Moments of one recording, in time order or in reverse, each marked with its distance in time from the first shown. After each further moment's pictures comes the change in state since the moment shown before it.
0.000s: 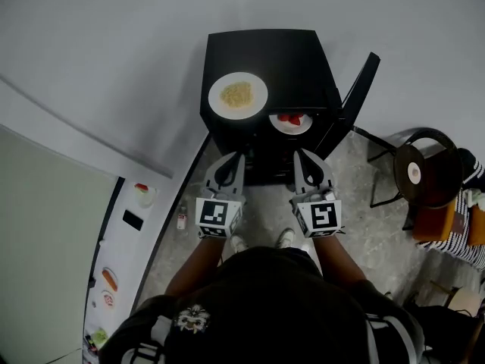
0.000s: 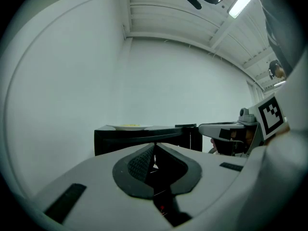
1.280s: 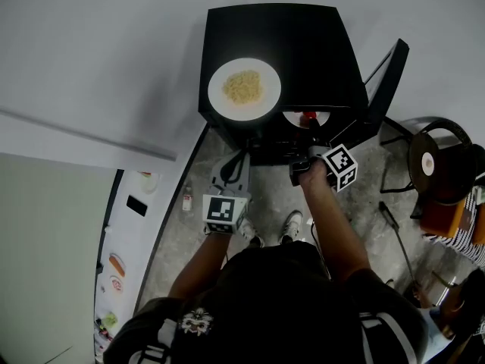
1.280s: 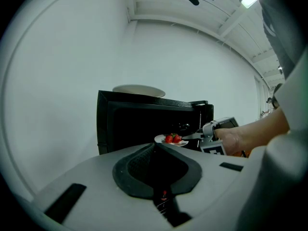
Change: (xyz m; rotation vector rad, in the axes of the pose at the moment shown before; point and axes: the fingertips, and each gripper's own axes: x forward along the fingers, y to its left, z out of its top) left arm 0.033 0.029 -0.077 -0.038 0.152 0.028; right arm 0.084 -0.095 -0.203 1.482 0.079 -0.432
